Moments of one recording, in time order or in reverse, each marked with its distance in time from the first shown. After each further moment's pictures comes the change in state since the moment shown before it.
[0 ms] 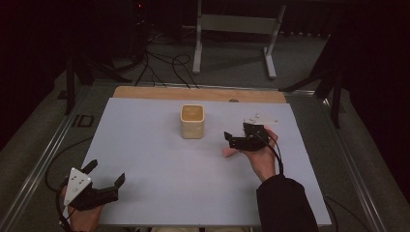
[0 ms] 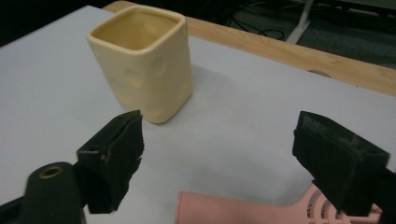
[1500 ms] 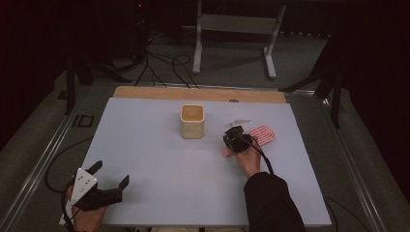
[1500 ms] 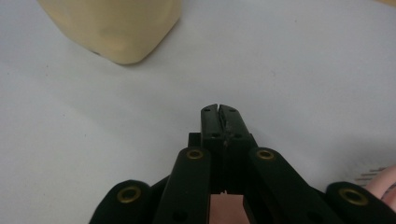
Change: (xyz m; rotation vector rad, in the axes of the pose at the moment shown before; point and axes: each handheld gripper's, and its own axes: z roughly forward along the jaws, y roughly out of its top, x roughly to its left) left arm -0.006 -0.003 0.005 0.029 -0.023 0.022; right arm 0.007 -0.026 0.069 0.249 -0.054 -0.044
